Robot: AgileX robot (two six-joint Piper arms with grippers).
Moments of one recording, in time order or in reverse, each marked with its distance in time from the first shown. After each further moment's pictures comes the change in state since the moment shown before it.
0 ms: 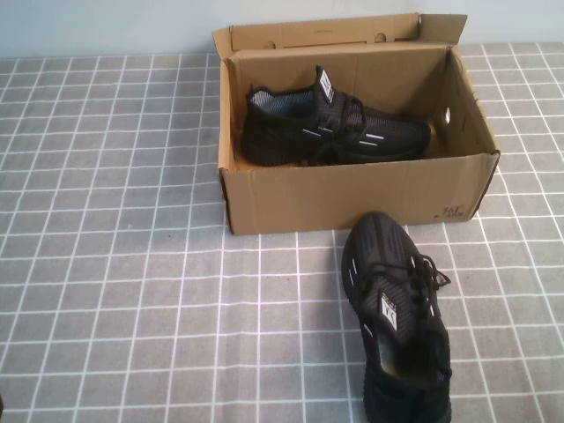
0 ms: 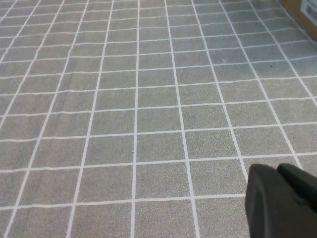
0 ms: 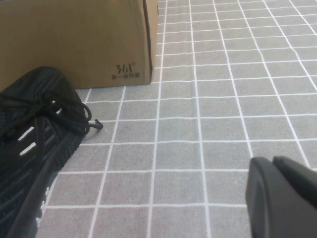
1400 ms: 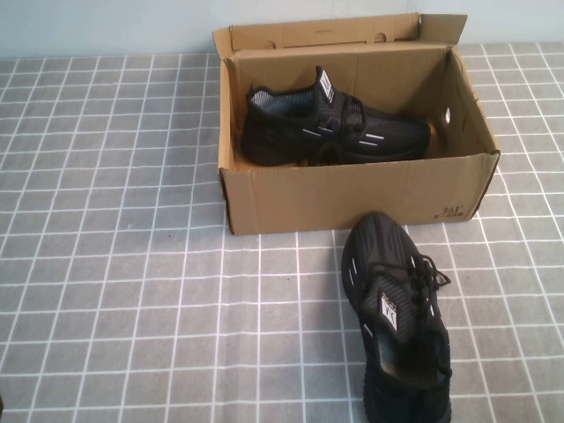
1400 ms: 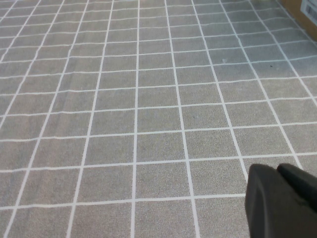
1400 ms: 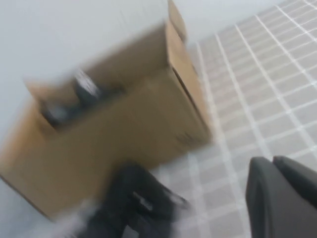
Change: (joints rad) right arm 0.000 0.000 0.000 0.388 -0.132 0.000; left arm 0.000 0.000 0.000 0.000 0.000 0.000
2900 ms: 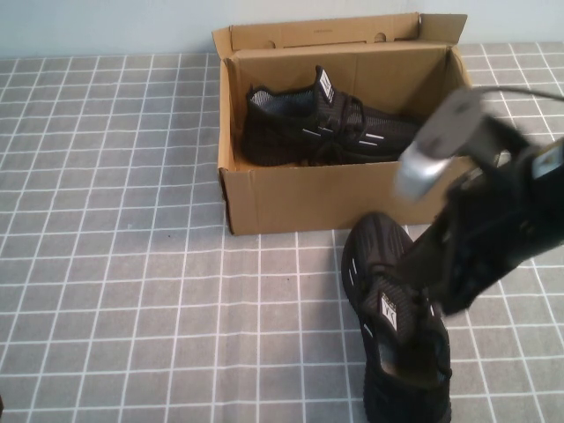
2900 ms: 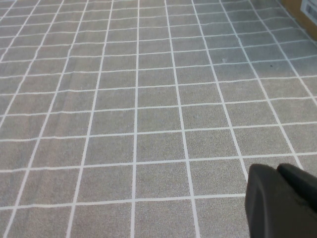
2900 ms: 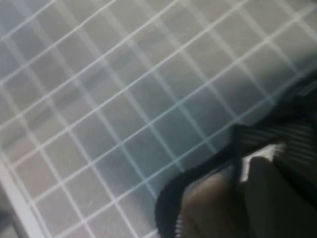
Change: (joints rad) right arm 0.460 1.357 -1.187 -0.129 0.780 -0.528; left arm 0.000 0.000 0.000 0.000 0.000 0.000
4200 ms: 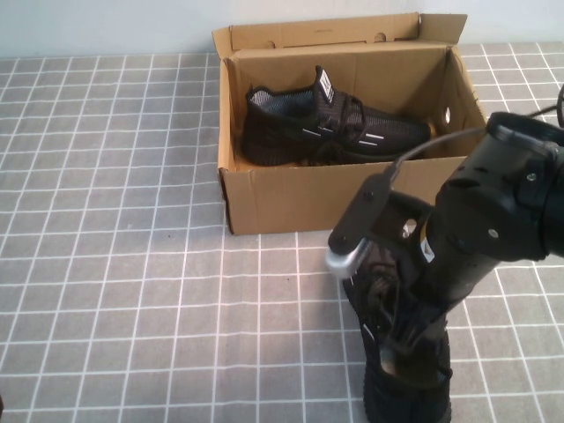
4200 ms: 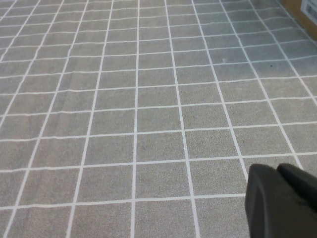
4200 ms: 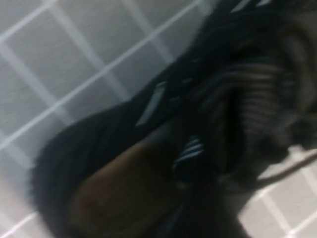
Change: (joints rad) right arm 0.246 0.247 -0.021 -0.646 -0.037 0.448; left arm 0.000 0.000 0.000 0.000 0.000 0.000
